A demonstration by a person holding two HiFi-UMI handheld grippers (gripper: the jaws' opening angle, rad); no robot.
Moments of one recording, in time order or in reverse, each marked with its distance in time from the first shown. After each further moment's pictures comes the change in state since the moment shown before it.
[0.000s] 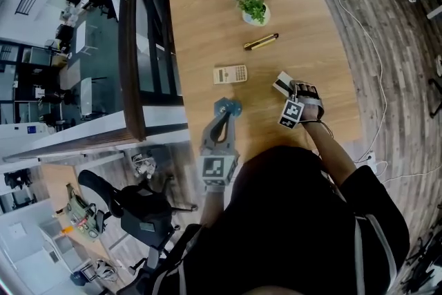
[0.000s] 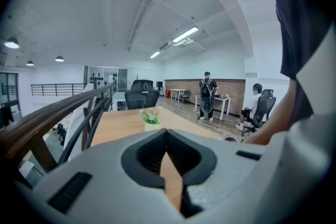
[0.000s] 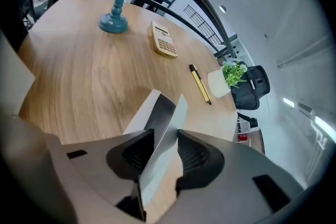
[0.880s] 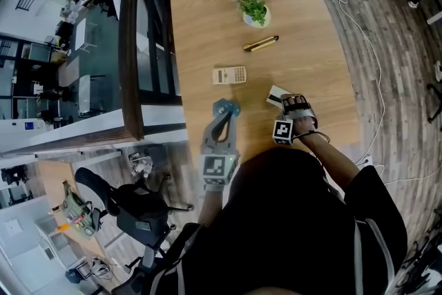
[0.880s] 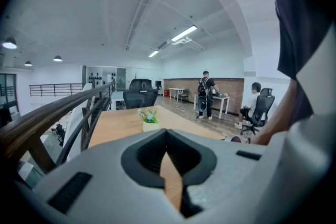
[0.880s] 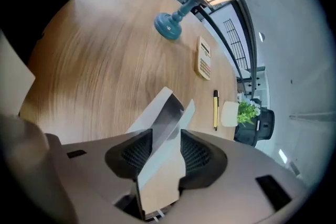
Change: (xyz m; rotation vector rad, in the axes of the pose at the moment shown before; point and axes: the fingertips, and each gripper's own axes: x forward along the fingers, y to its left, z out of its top) left arm 0.006 -0.005 -0.010 0.057 0.015 -0.029; right arm -0.043 0.037 0.019 -0.457 0.040 0.020
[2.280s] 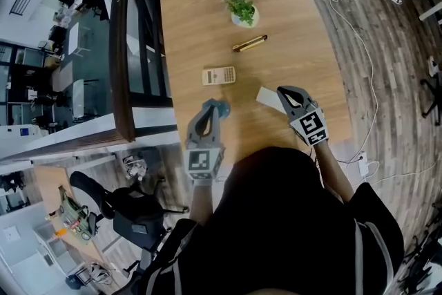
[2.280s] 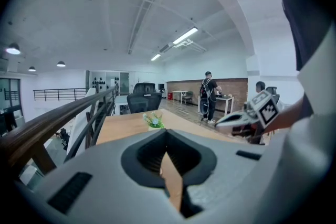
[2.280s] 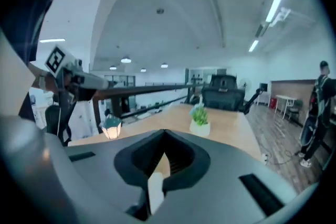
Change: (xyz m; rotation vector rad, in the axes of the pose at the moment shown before) left arm 0.006 0.021 0.009 0.029 -0.025 0.044; right arm -0.139 -0.123 -0.047 1.256 -0.883 -0.025
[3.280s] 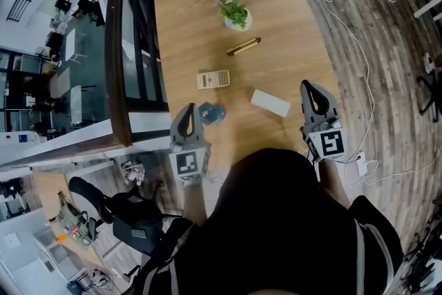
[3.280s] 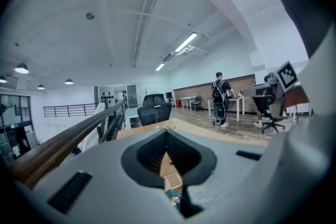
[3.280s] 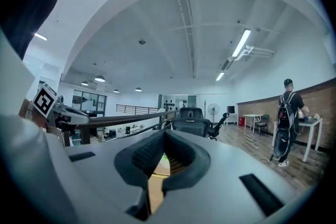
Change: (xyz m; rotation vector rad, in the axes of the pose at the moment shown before) left arm -0.008 0.036 0.029 0.104 -0.098 0.118; right arm -0.102 -0.053 0.105 0.023 -0.314 -0.336
